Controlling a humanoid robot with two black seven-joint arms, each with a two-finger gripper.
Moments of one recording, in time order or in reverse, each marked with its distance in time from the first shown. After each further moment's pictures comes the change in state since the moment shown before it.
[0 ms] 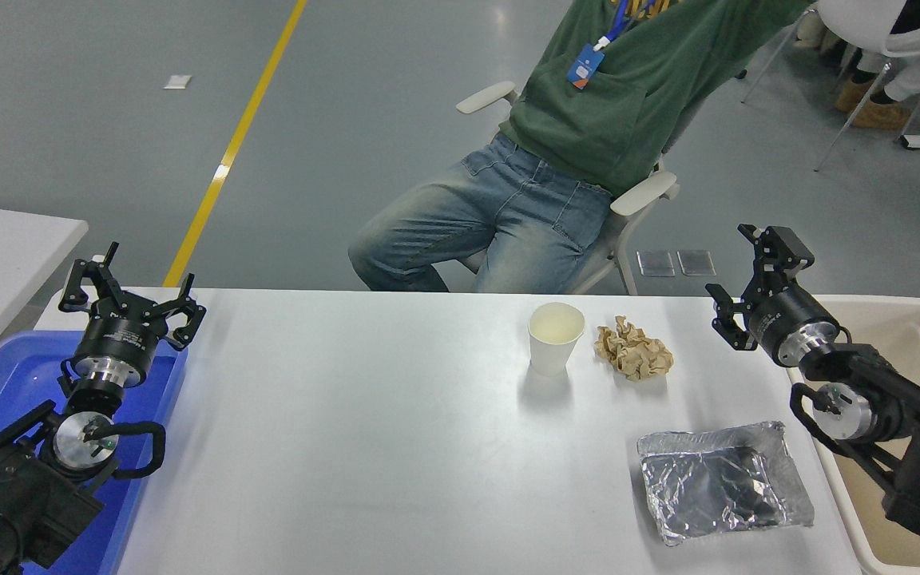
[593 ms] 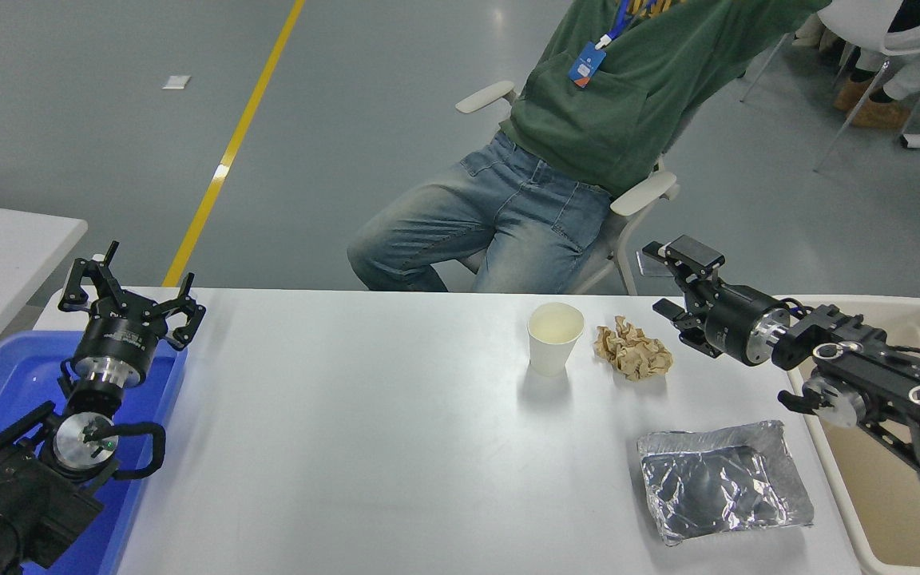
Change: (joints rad) left arm 0.000 0.000 0.000 0.000 0.000 0.000 0.000; right arm 0.314 -0.067 -0.482 0.146 -0.219 0.007 -0.159
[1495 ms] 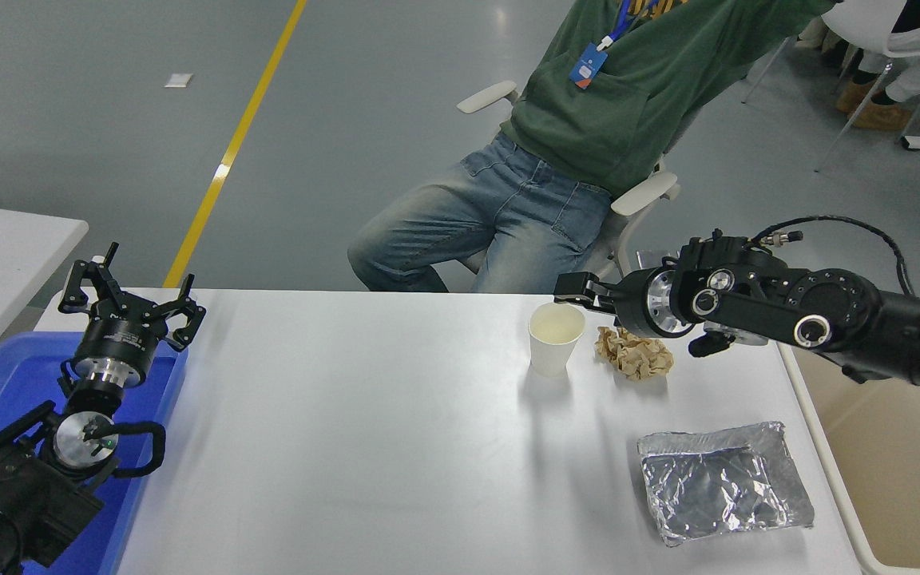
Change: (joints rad) left arm 0.000 0.000 0.000 -0.001 0.001 0.000 0.000; right arm 0.312 0.311 -0.336 -0.124 -0.160 0.083 -0.407
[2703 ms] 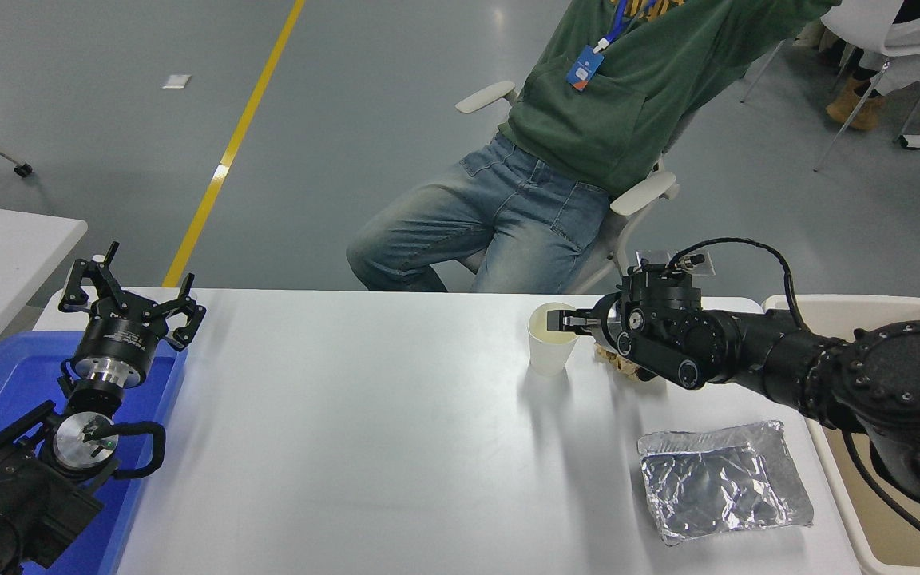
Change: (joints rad) left arm 0.000 0.000 0.000 0.000 0.000 0.000 0.000; right arm -0.091 0.252 -0.168 -0.384 -0.102 0.004 0.010
